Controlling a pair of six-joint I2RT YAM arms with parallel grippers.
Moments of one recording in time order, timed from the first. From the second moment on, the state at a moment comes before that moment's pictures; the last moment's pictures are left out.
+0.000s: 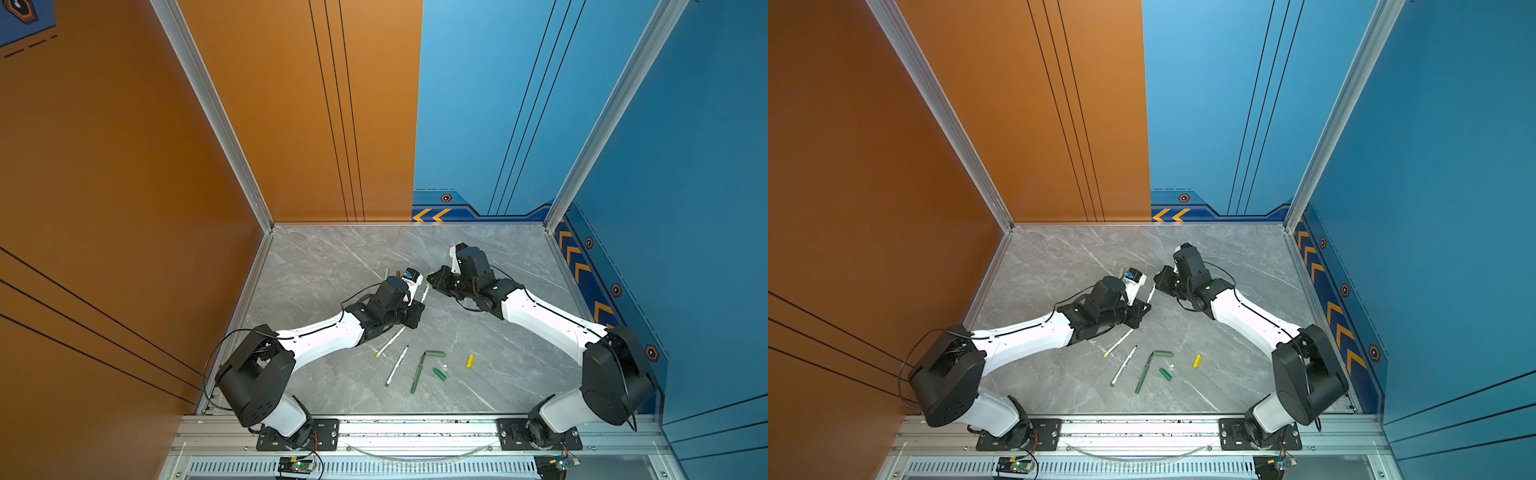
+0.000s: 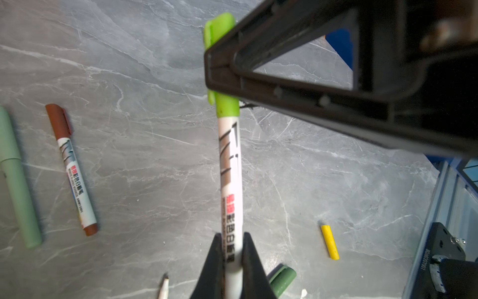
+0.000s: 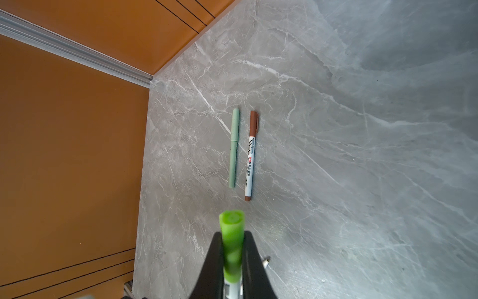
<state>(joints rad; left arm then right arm) -0.75 1.55 0.90 0.04 0.12 -0.34 0.55 1.54 1.06 -0.17 -0.19 0.87</state>
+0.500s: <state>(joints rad) -0.68 1.60 0.90 0.12 0.20 -0.35 0.56 1.60 1.05 -0.04 -0.16 0.89</state>
